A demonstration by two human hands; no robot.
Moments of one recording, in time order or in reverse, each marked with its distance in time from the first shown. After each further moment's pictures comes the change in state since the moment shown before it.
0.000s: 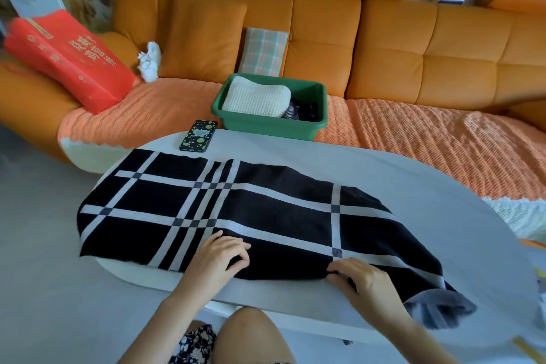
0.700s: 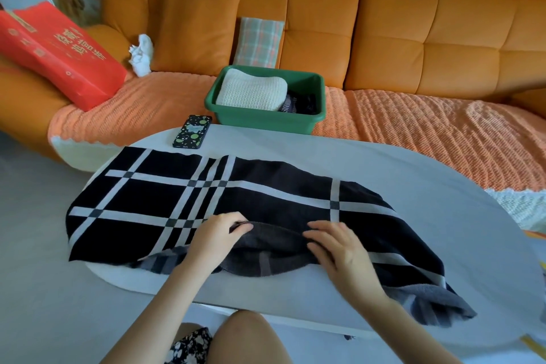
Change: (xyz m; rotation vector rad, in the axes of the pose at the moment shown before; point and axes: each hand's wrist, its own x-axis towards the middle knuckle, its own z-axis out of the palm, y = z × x) left_hand 0.053 0.009 -0.013 -0.160 -0.046 -0.351; right_hand 0.044 -0.016 0.013 0.006 0.212 -0.117
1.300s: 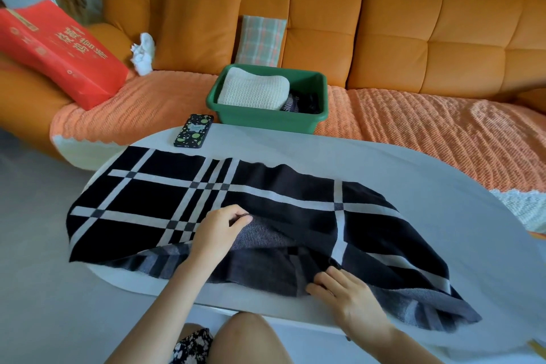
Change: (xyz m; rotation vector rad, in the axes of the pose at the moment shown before) left_hand 0.009 -0.001 0.003 -0.163 0.060 -0.125; right_hand -0.050 0.004 0.009 -0.177 -0.150 -0.369
